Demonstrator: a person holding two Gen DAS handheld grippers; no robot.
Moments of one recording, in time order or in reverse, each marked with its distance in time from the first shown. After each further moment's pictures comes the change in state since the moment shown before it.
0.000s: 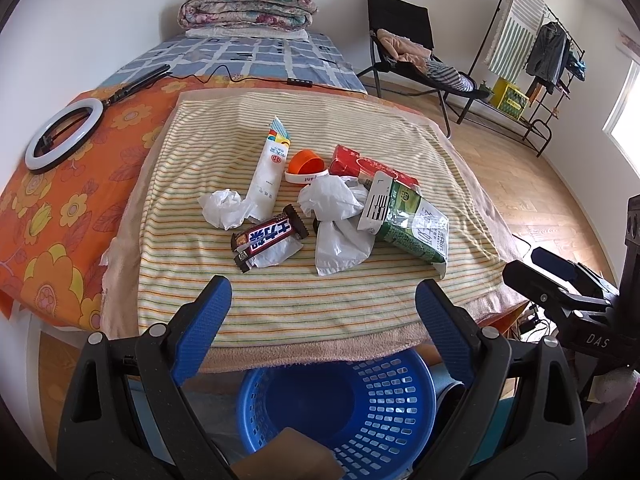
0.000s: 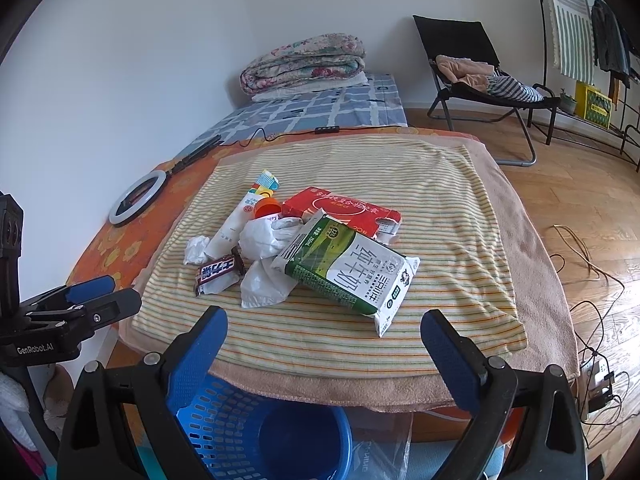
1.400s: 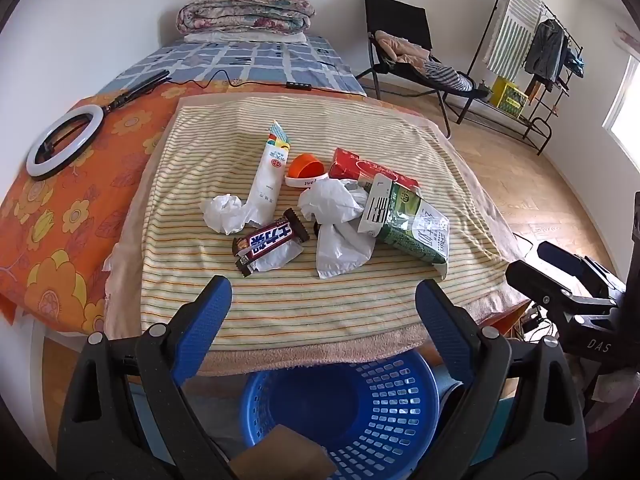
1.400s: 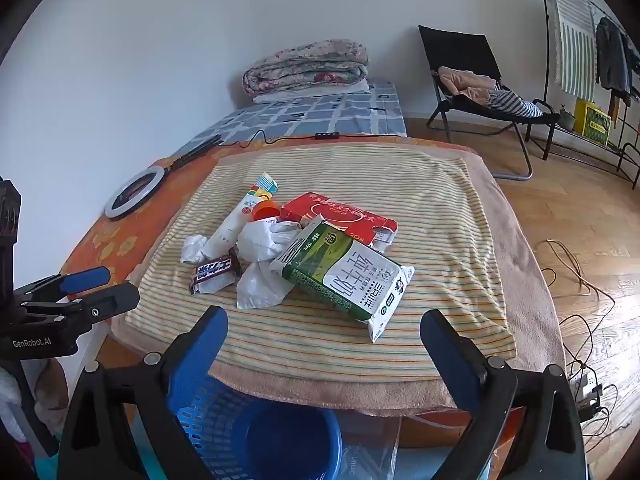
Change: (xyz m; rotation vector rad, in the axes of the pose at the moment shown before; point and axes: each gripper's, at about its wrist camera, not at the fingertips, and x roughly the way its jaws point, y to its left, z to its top) left arm -0.001 -0.001 -0.001 0.005 -0.006 0.007; right arm -0.006 0.005 0.004 -0.050 -0.017 -0.034
